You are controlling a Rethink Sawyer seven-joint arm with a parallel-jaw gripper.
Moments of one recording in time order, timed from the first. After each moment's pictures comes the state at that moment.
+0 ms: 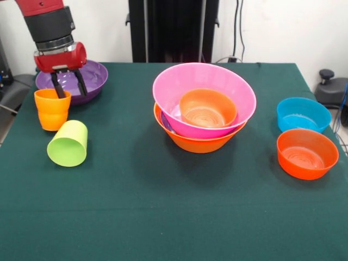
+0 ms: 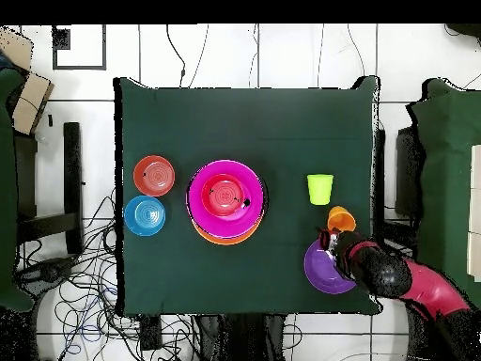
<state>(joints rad) -1.30 -0.49 0.62 1.89 -0.65 0.38 1.56</state>
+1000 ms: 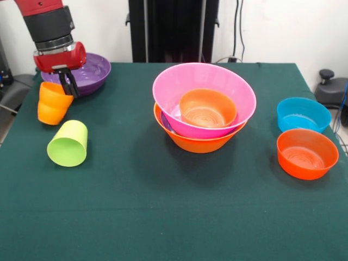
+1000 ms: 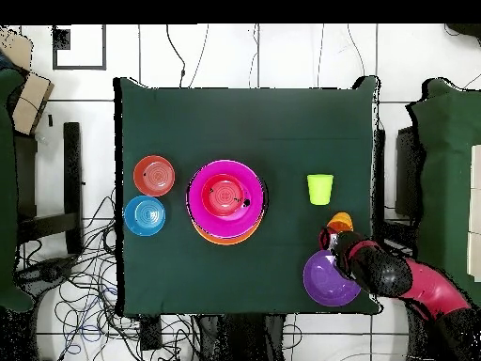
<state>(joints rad) -1.30 -0.49 0.62 1.89 -0.65 0.39 1.56</state>
